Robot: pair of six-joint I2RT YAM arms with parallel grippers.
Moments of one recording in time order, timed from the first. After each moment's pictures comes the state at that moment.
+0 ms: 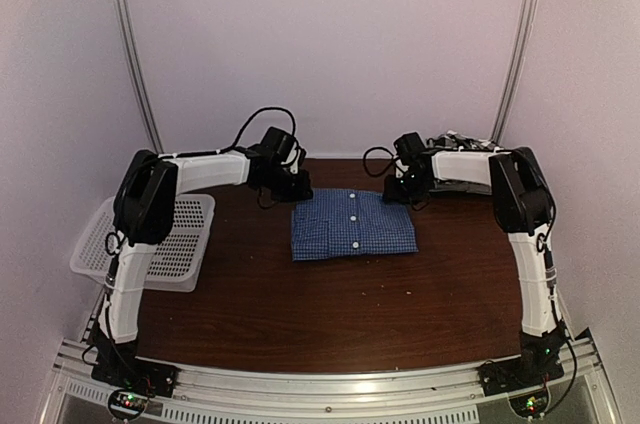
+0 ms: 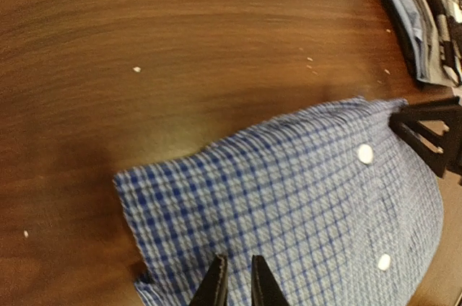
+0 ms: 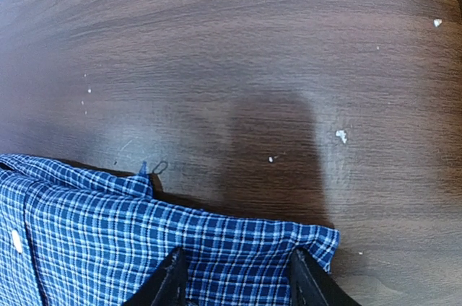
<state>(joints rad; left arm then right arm) -0.59 2.30 1.85 -0.37 0.20 -0.45 0.37 2.31 1.80 -0.47 -0.01 0.37</state>
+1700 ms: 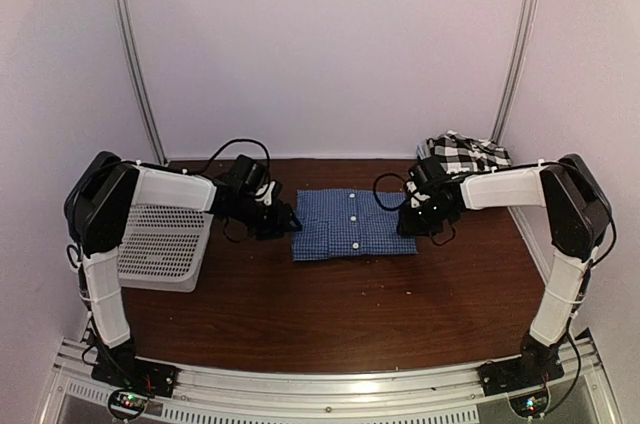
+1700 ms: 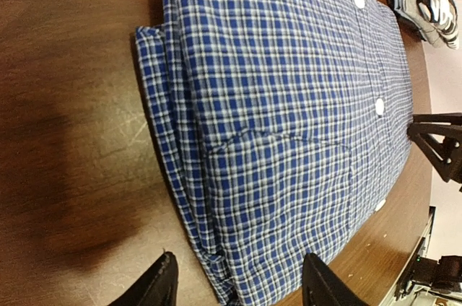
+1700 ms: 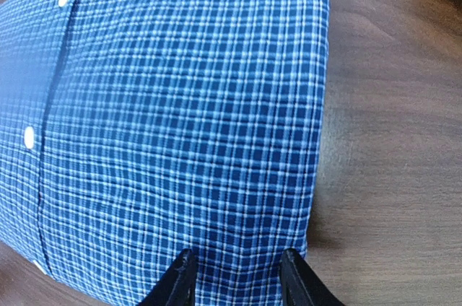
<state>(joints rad) -0.57 1.98 1.27 -0.19 0.38 -0.60 0.47 1.85 1.18 -0.36 0.00 0.41</state>
